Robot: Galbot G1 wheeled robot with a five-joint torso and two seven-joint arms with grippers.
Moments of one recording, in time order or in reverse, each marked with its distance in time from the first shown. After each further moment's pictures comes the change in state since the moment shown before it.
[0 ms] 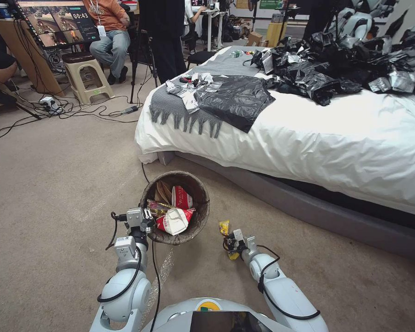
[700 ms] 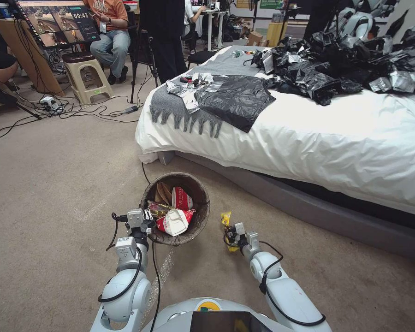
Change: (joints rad) left arm 0.001 0.000 0.003 0.011 0.000 0.000 0.000; right arm -0.061 -0.013 0.023 0.183 0.030 0.076 0.068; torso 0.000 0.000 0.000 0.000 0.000
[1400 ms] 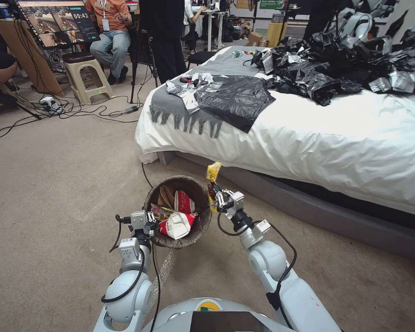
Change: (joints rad) left arm 0.003 0.003 0.005 0.006 -0.003 0.002 -0.001; right arm -0.085 -0.016 0.001 0.335 0.044 0.250 -0.017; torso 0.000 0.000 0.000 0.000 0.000
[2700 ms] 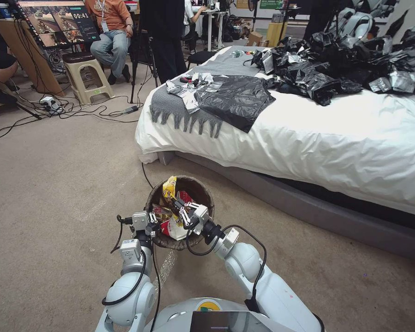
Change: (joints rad) left arm 0.014 -0.010 0.024 -0.014 0.015 0.014 0.000; right arm 0.083 -0.005 -0.266 0.080 -0.072 0.152 -0.224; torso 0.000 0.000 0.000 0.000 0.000
